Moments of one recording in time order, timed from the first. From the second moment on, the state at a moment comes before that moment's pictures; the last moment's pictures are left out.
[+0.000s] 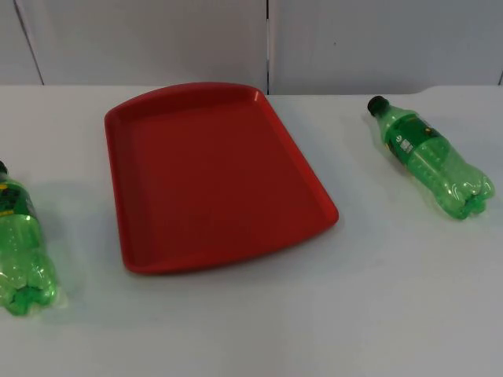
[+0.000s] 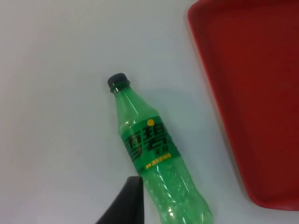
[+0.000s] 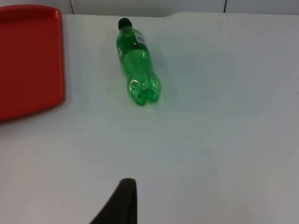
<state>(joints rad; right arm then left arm) 0.12 0.00 -0.52 -0.02 1.08 0.01 0.10 1.11 -0.95 -0.17 0.78 0.03</state>
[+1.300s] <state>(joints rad) 0.12 0.00 -0.52 -0.02 1.08 0.01 0.10 1.88 -1.23 -0.09 0.77 -0.29</state>
